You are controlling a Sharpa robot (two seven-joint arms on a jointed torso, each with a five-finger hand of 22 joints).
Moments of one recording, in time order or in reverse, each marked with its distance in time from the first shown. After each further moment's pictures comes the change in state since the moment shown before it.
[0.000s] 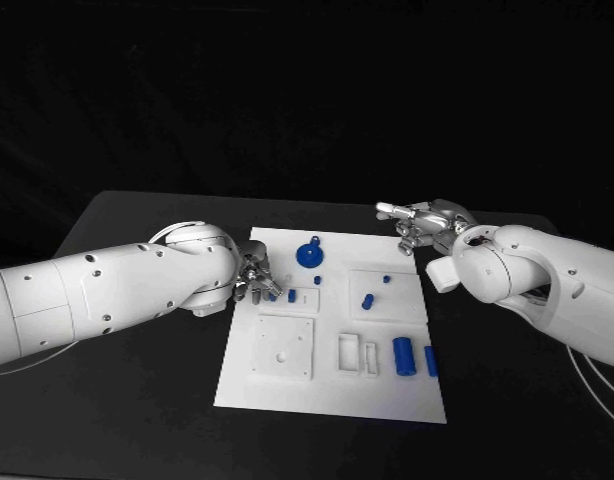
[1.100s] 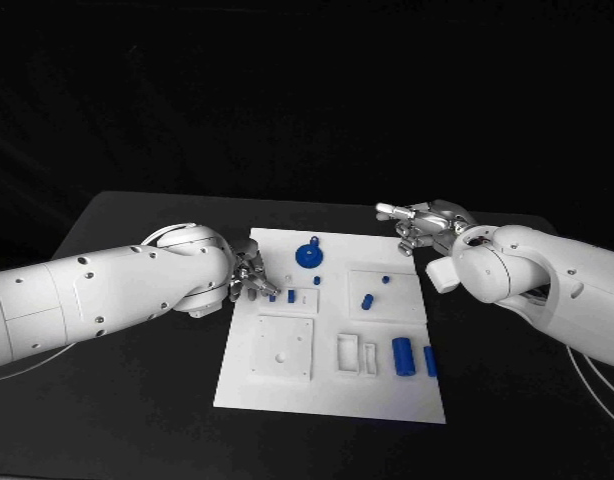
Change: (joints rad) left arm -0.004 -0.019 0.001 0.002 0.014 -0.067 -0.022; left_hand 0.059 -0.120 -0.101 0.289 -0.282 0.023 0.006 -0.174 -0.210 -0.035 0.001 0.047 0.023 0.009 0.005 -0.015 -0.002 0.000 0.063 0.009 -0.133 0.000; right arm 0.000 -0.001 0.000 -0.004 0.000 0.003 -0.003; right_hand 0.000 0.000 0.000 0.000 0.005 0.000 0.000 0.000 0.000 0.000 0.000 0.000 -0.002 0.000 0.000 0.000 -0.001 0.000 0.000 0.000 0.000 0.000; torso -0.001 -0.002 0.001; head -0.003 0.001
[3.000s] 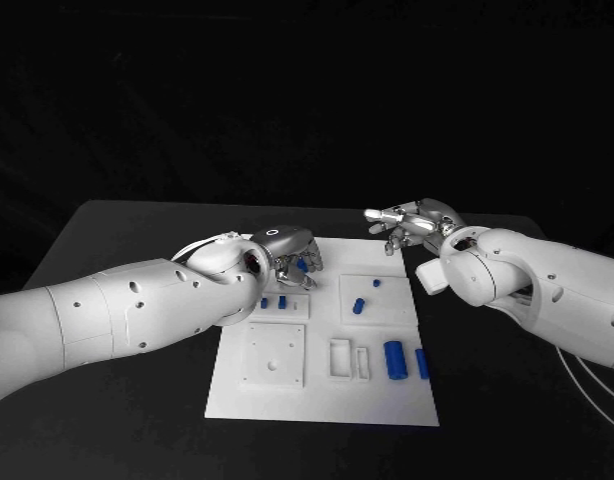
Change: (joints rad) left arm -0.041 0.156 -0.004 -0.105 -0.281 -0.297 0.481; left_hand 0.208 -0.031 0.108 -0.288 -0.314 0.006 0.071 -0.197 -0.248 -0.084 0.116 -0.555 -0.224 -0.041 0.077 -0.140 -0.071 0.047 -0.035 0.073 -0.025 0.000; right arm 0.000 0.007 0.000 -0.007 -0.085 -0.008 0.047; right_hand 0.022 0.022 -0.011 -0.050 0.054 -0.028 0.017 0.000 -0.009 0.064 0.042 -0.688 -0.833 -0.046 0.029 -0.106 -0.288 0.024 0.000 0.026 -0.331 -0.197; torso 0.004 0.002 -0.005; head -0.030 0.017
